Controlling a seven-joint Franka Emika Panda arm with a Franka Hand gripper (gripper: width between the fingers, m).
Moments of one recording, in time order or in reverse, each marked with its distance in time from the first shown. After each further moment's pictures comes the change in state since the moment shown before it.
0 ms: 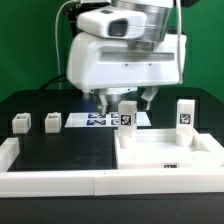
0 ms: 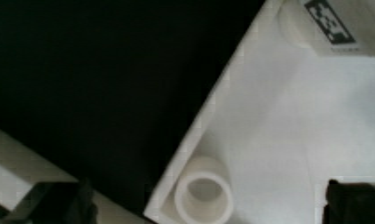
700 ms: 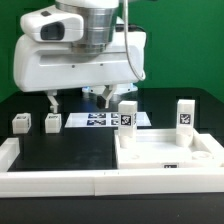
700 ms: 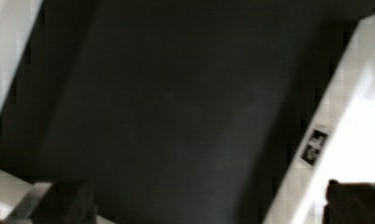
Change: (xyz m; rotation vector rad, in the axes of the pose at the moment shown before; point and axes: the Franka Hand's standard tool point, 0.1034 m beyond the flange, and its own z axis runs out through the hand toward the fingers) arm -0.044 0.066 0.009 0.068 -0.064 0.115
